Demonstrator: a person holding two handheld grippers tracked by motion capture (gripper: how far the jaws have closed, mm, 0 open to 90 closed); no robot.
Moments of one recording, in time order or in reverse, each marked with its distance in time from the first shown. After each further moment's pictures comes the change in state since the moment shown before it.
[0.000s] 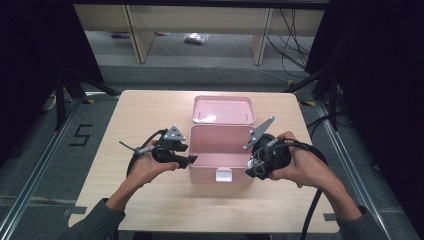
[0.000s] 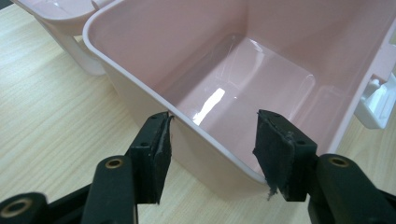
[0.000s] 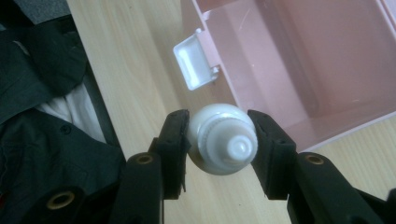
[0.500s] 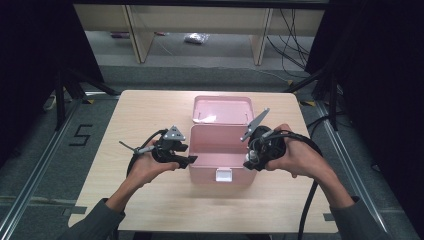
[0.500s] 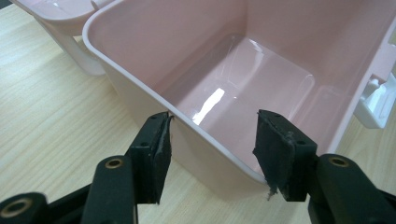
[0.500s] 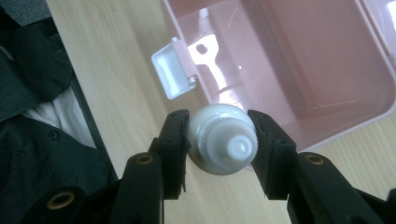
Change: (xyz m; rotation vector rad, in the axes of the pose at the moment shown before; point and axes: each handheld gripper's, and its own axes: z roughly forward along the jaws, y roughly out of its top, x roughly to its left) left arm 0.000 0.000 0.000 0.000 -0.003 0.000; right arm -0.018 0.013 0.004 0.028 -0.018 0.034
